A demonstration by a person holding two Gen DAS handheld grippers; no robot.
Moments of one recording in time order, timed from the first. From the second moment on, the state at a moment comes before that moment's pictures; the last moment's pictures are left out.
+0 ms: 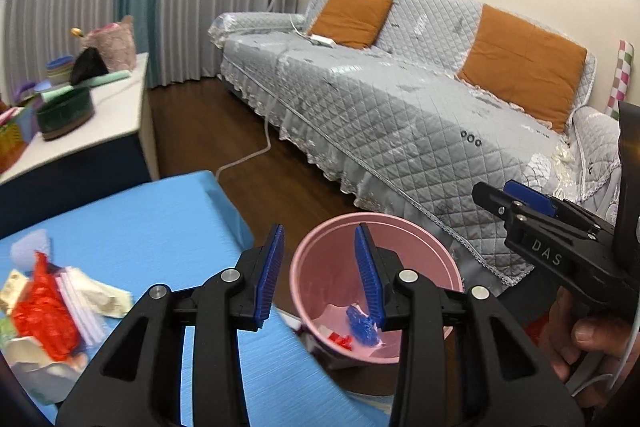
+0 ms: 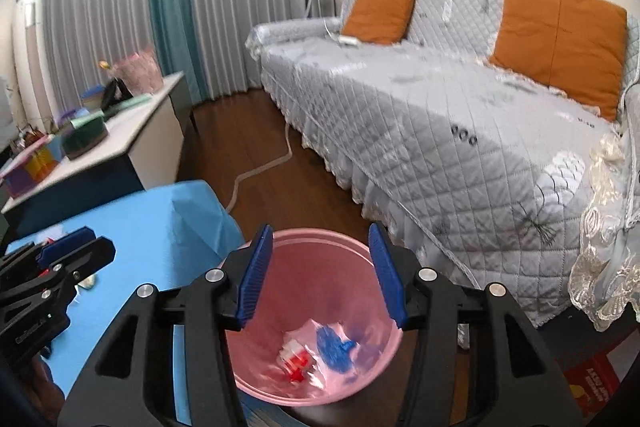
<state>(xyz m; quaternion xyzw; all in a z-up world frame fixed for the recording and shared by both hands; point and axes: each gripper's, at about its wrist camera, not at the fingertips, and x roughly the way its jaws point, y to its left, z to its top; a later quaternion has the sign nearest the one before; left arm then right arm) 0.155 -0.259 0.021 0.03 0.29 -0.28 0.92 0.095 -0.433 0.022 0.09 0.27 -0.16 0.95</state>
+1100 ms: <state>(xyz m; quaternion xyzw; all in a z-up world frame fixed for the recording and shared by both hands) 0.142 0.026 0.077 -0.03 0.26 -0.07 0.96 0.120 -0.235 0.056 0.05 0.25 0.04 0.97</state>
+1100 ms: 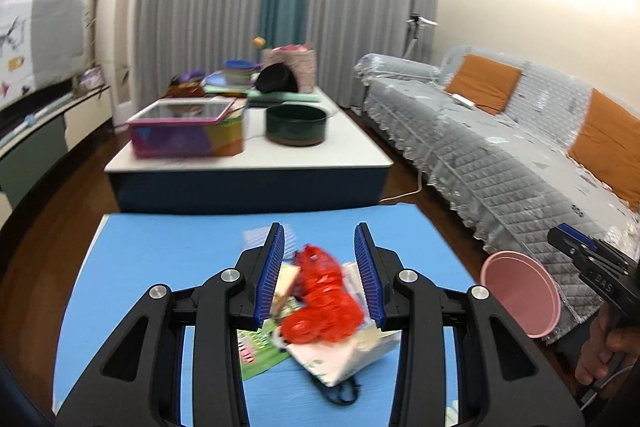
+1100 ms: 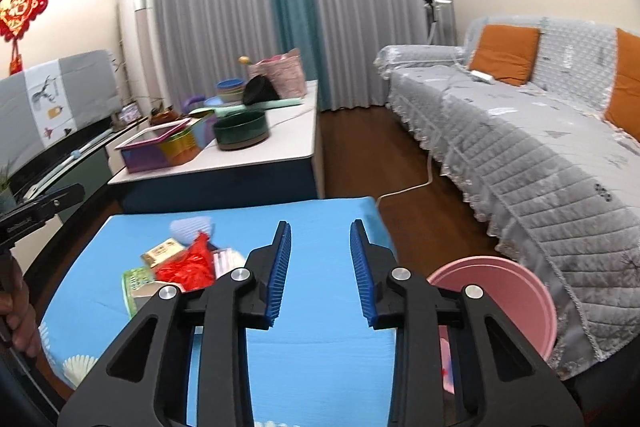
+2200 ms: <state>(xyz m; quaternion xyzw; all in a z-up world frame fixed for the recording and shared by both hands) 0.229 0.057 -0.042 -0.05 0.39 0.00 0.92 0.246 -0.164 -0.060 0.05 0.39 0.12 0.91</state>
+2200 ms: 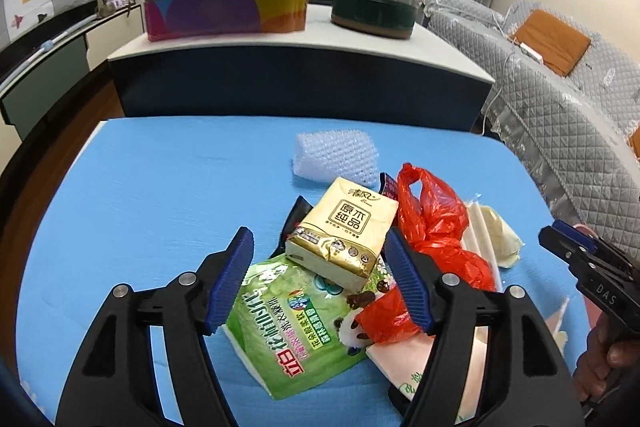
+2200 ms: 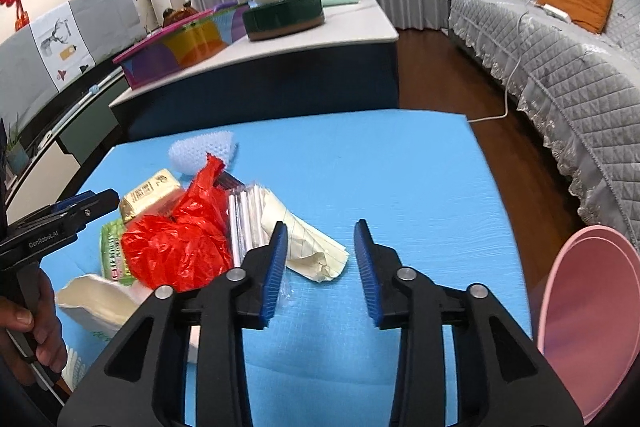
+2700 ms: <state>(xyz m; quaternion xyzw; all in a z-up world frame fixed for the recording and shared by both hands) 0.244 0.047 -0.060 -0.04 0.42 -0.01 0.90 0.259 -0.149 -0.090 0.01 0.43 0.16 0.89</state>
